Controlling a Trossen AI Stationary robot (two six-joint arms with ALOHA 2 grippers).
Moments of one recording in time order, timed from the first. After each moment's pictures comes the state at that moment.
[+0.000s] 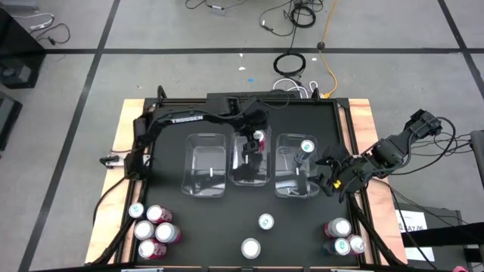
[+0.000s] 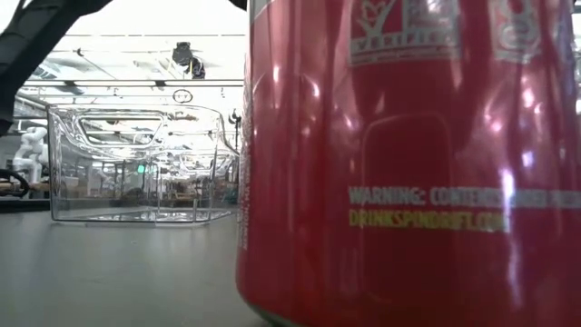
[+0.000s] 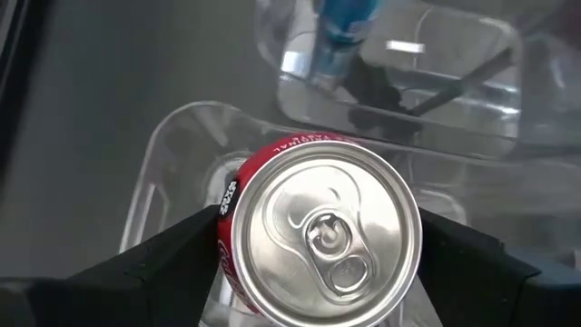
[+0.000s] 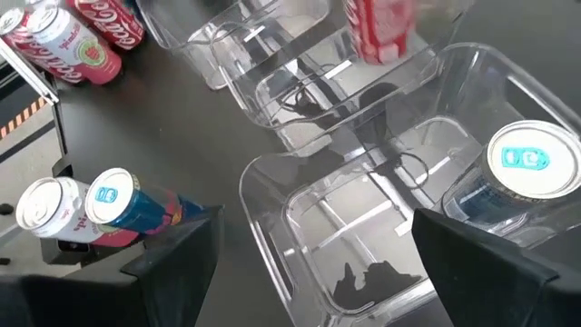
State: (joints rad) left arm 0.26 2.05 1.92 -0.90 0.15 0.11; right arm 0.60 0.97 1.09 -1.10 0.52 1.12
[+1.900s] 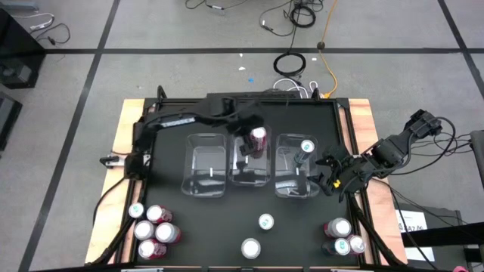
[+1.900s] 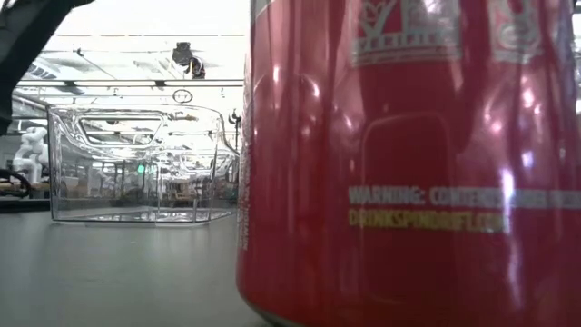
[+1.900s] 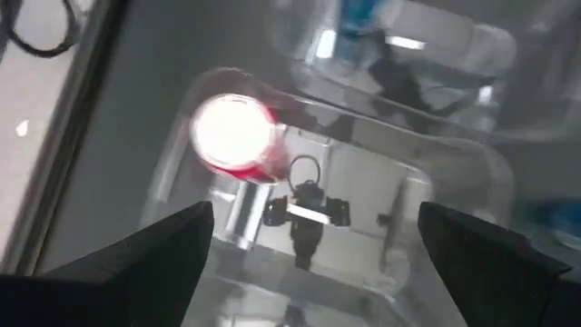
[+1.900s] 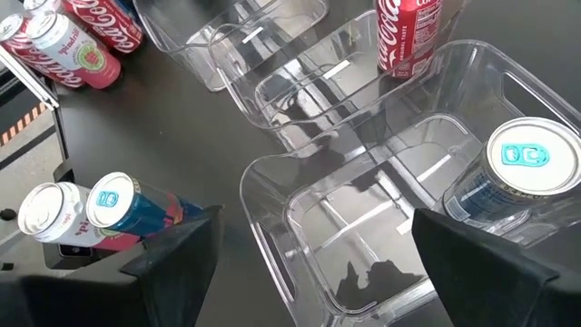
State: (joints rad) left arm 0.12 2.01 2.18 -1.25 -0.07 -0.11; right arm 0.60 0.97 1.09 -1.10 0.52 1.13
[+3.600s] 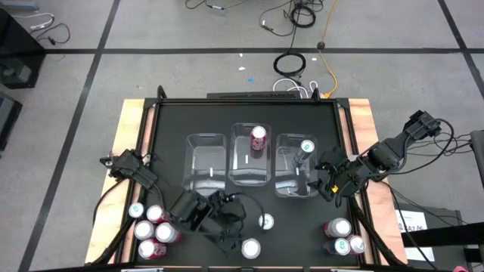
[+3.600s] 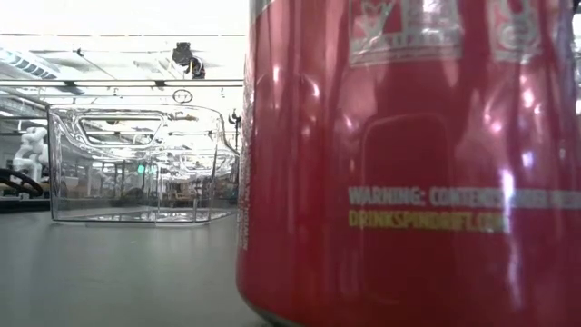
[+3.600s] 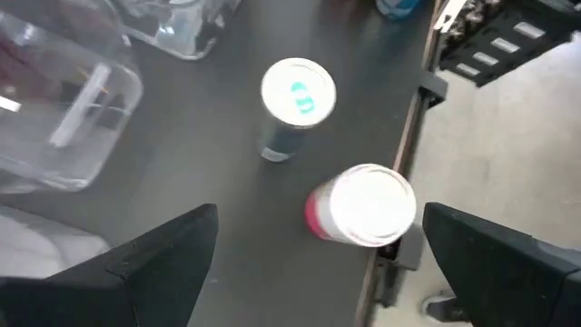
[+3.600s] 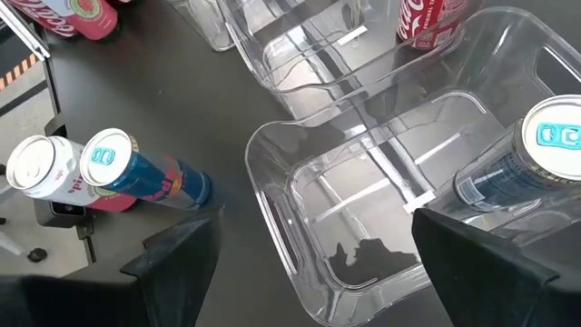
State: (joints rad) left arm -0.57 2.00 2.10 -1.13 -0.29 -0.88; right arm 0.60 1.01 1.09 -1.10 0.44 1.08
